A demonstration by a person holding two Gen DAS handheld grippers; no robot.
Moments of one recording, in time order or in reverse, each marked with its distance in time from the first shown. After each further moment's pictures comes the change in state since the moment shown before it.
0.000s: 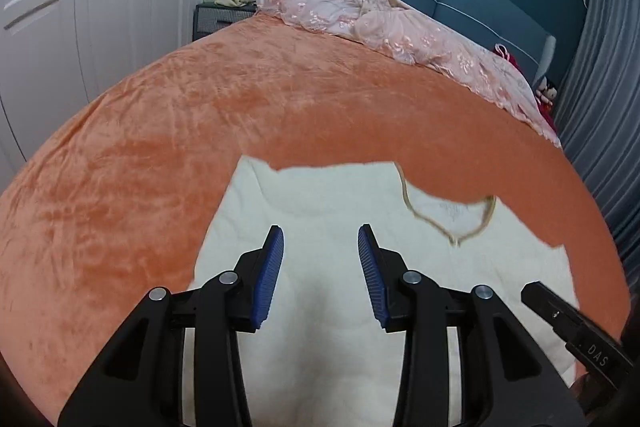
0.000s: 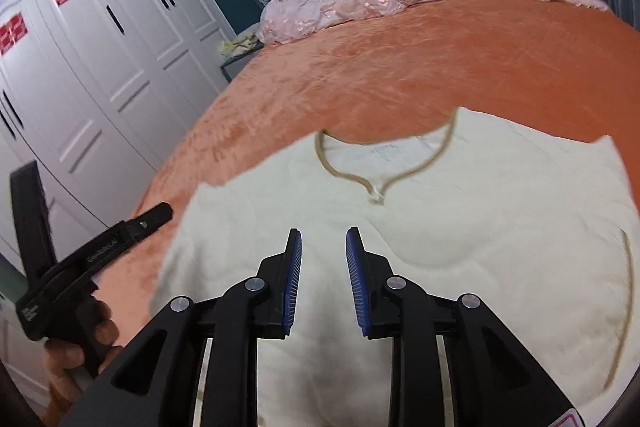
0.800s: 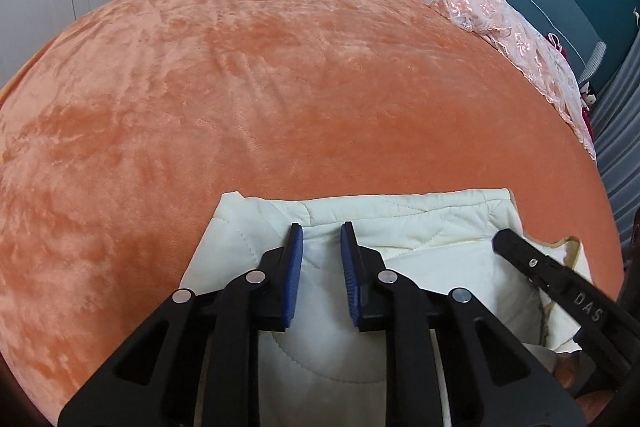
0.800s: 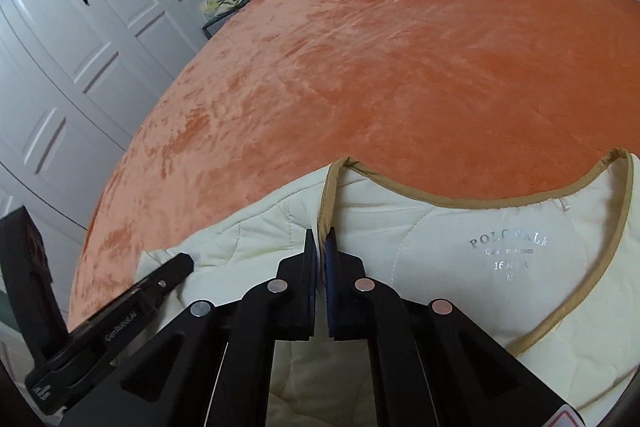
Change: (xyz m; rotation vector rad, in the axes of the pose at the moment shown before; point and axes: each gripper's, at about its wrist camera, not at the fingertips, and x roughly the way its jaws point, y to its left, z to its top) left arm 0.146 0.040 0.016 -0.079 0.162 0.069; right arm 0.192 0.012 0.056 -0.034 0.150 -0.088
